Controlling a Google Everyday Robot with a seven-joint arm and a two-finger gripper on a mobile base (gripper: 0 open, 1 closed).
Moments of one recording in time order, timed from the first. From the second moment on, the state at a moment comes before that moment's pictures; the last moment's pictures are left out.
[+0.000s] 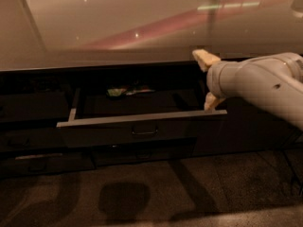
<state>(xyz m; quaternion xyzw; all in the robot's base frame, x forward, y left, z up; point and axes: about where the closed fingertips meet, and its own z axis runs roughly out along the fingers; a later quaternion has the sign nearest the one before) 0.632 -0.173 0.826 -0.74 0.51 -0.27 0.35</state>
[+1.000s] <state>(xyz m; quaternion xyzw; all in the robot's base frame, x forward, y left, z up) 0.648 -0.181 0.837 -0.71 0.52 -0.25 0.42</state>
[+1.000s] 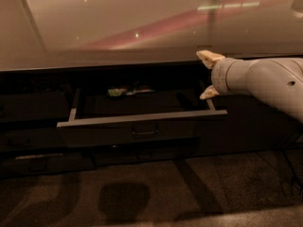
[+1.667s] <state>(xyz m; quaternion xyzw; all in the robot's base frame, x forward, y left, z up) 0.648 -0.181 0.837 -0.71 0.52 -0.25 0.42</state>
